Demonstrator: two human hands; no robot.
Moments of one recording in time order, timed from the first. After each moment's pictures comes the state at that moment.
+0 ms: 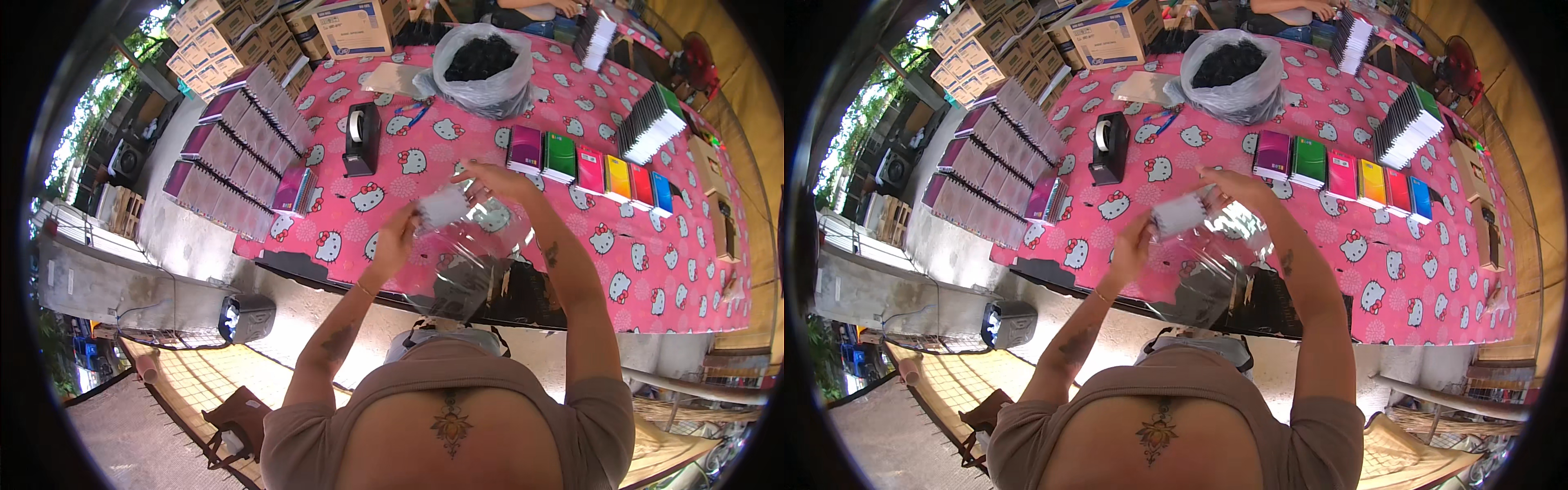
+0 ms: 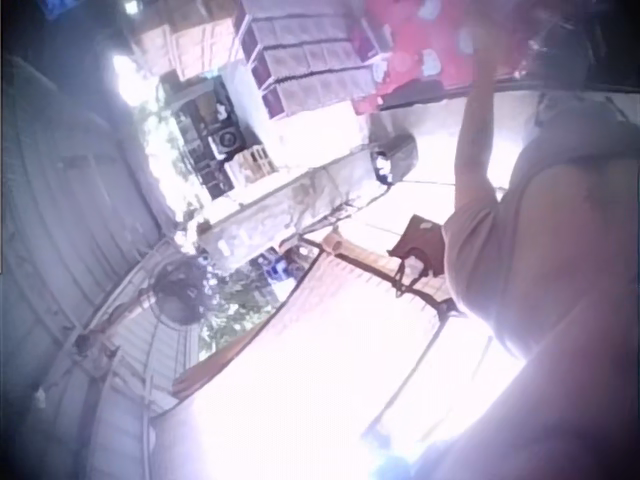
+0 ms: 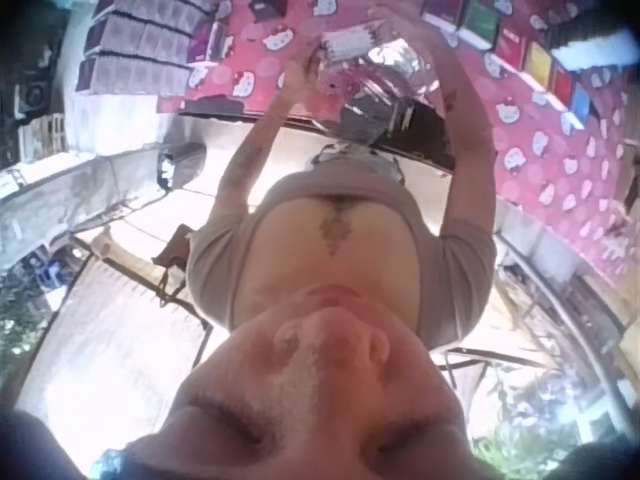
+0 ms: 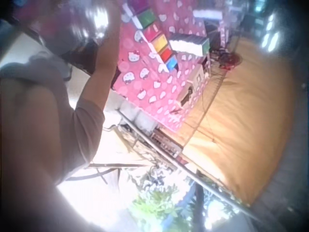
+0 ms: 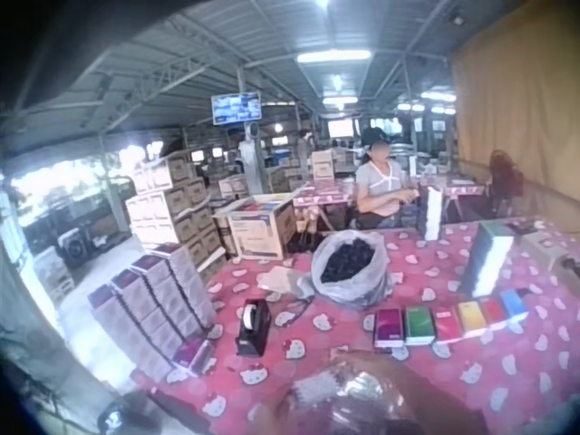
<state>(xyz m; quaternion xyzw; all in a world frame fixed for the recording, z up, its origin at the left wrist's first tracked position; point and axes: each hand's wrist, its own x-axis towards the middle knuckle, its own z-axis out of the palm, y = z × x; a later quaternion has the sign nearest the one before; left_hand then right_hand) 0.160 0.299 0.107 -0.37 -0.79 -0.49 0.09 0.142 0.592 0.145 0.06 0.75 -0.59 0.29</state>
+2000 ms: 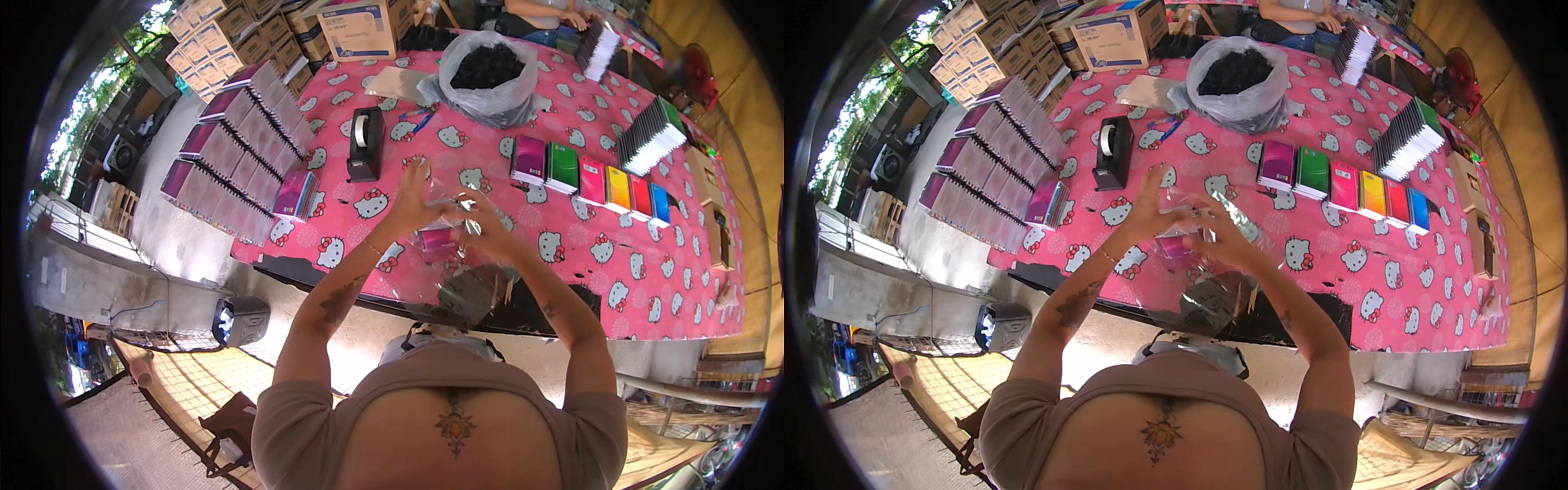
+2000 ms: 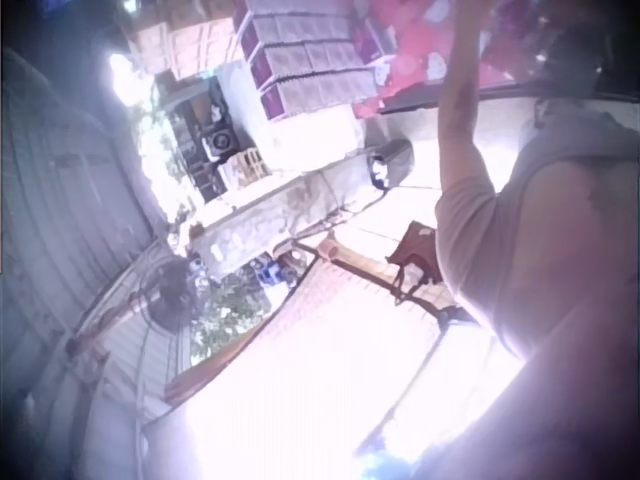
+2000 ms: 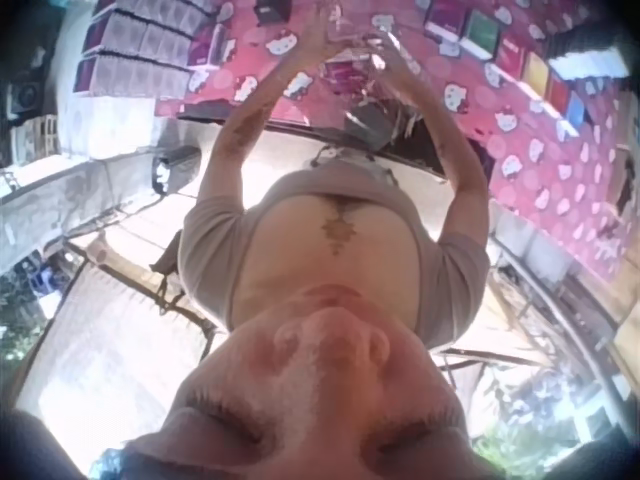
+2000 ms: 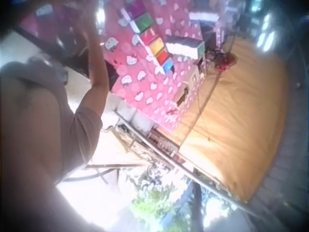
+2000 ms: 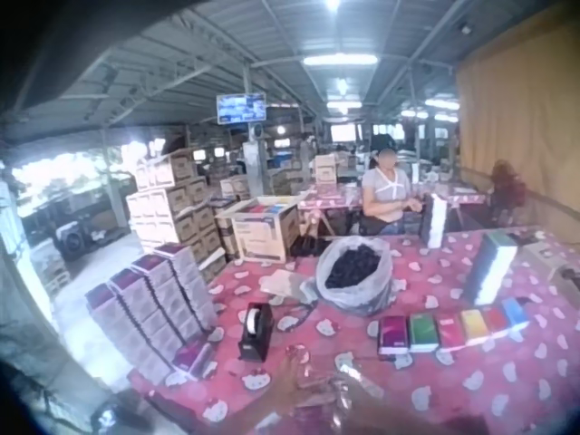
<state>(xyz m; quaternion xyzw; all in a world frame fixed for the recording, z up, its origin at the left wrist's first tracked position) 0.086 0.338 0.125 -0.34 -0.76 -0.55 -0.04 0.211 0.529 0.133 -0.17 0.85 -0.46 -0.16</state>
